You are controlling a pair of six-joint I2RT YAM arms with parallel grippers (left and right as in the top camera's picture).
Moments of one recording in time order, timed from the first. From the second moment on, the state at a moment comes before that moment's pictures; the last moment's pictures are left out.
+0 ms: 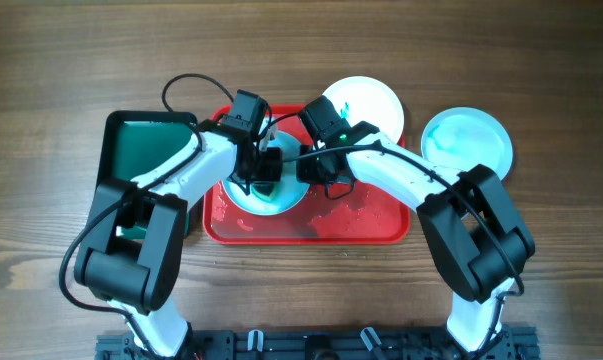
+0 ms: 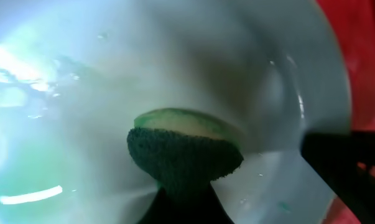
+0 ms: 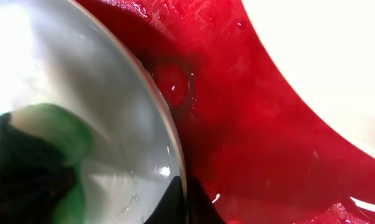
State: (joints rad) left arm -0.36 1.88 1.12 -0.58 0.25 -0.27; right arm 0.60 1.99 1.26 -0.54 -0.16 0.65
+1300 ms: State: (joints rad) left arm -0.36 1.89 1.10 -0.40 0.05 -0.53; right arm 0.60 1.99 1.26 -0.51 -0.19 0.63
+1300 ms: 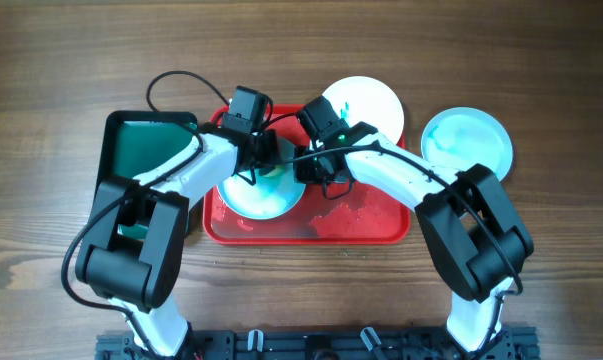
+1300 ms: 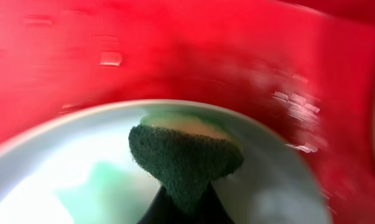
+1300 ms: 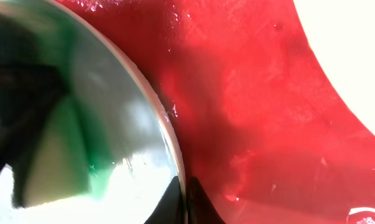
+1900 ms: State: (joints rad) left arm -0.34 1.90 1.09 -0.54 0.51 -0.20; right arm 0.60 1.99 1.26 -0.52 -0.19 0.62
